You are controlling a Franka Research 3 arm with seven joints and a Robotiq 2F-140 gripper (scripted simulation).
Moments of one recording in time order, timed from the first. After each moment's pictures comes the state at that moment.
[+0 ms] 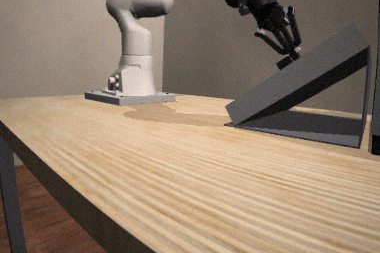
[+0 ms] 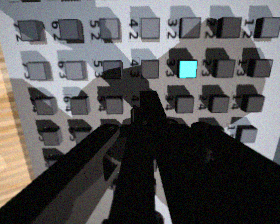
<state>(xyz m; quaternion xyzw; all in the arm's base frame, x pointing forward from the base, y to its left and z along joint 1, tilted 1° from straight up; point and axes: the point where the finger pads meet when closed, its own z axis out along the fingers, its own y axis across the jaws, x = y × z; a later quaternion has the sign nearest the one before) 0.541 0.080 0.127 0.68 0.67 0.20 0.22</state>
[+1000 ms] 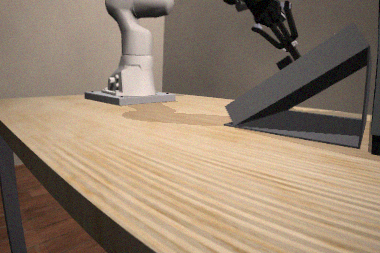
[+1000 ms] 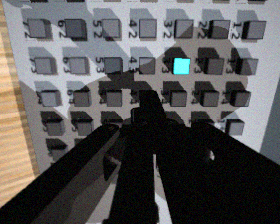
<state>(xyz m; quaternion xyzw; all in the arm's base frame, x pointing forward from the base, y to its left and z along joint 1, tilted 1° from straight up) 0.533 0.079 0.143 0.67 0.68 0.21 0.22</state>
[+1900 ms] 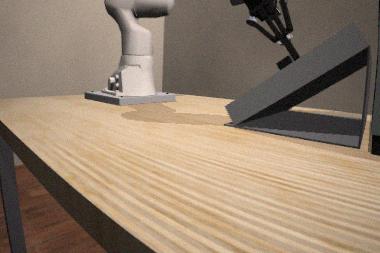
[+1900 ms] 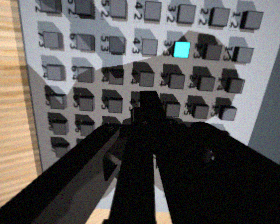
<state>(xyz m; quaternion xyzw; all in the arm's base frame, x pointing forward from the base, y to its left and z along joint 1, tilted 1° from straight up) 0.524 0.062 0.158 0.65 0.70 0.19 0.23</state>
